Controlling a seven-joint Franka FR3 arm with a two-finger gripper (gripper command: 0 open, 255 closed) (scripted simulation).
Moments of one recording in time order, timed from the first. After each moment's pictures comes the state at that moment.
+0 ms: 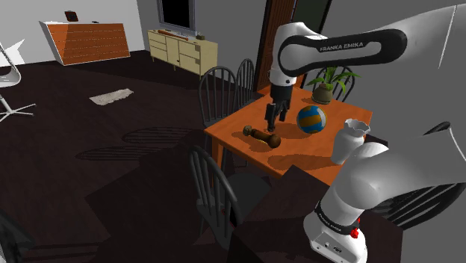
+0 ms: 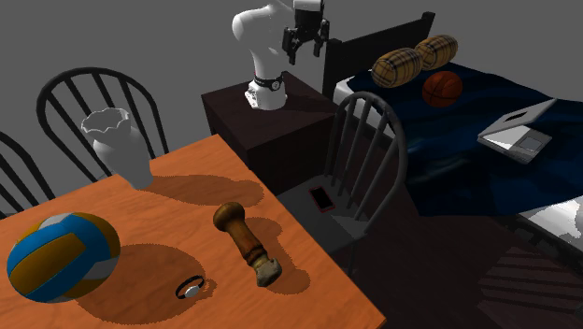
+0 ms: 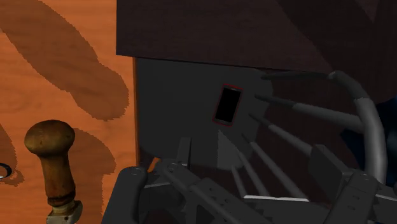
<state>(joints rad) -0.06 -0.64 -0.07 -2.54 -0.04 1.76 -0.13</state>
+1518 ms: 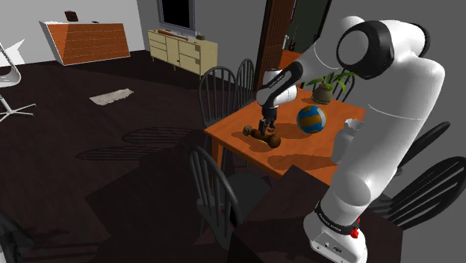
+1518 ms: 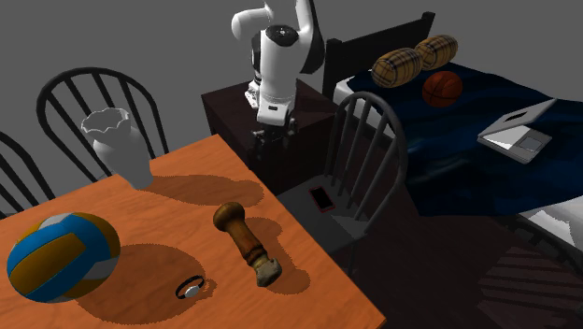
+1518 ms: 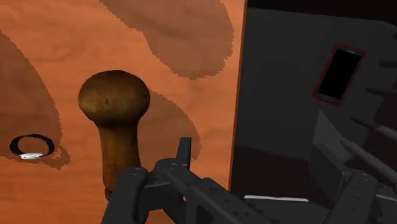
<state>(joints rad) -0.18 0.13 -0.28 -2.34 -0.10 2.42 -0.44</state>
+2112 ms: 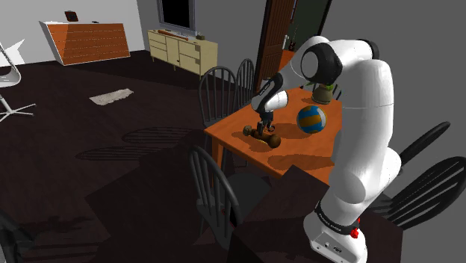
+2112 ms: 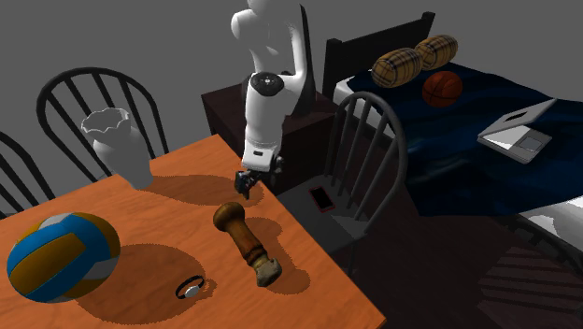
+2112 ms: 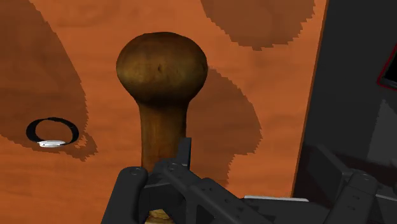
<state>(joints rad) -0.27 0.46 -0.27 -2.07 -0.01 2.52 -0.57</state>
